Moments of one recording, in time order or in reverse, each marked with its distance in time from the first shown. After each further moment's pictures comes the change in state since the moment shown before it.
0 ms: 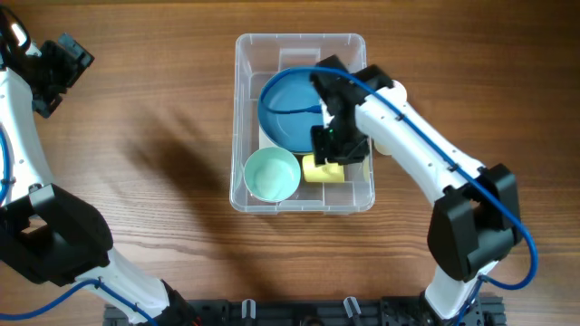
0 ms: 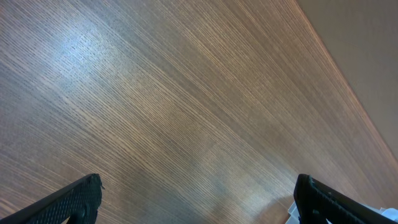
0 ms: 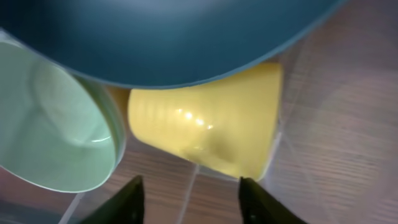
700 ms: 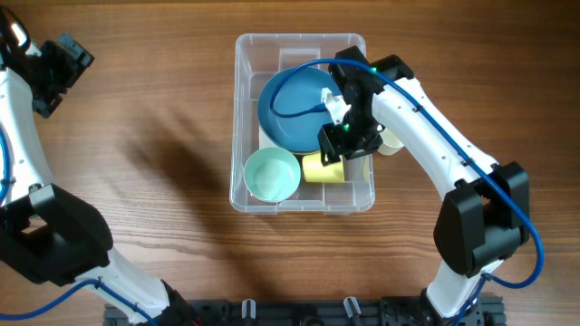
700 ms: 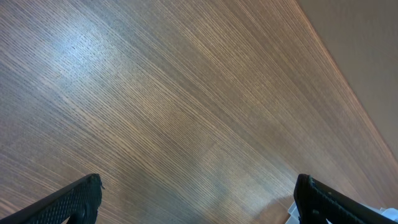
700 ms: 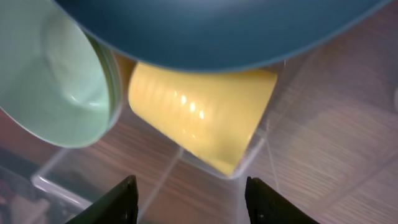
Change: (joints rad) left arm 0.000 0.000 0.000 0.000 0.000 0.000; right arm -0.103 0.000 0.023 -0.045 -0.108 -0.311
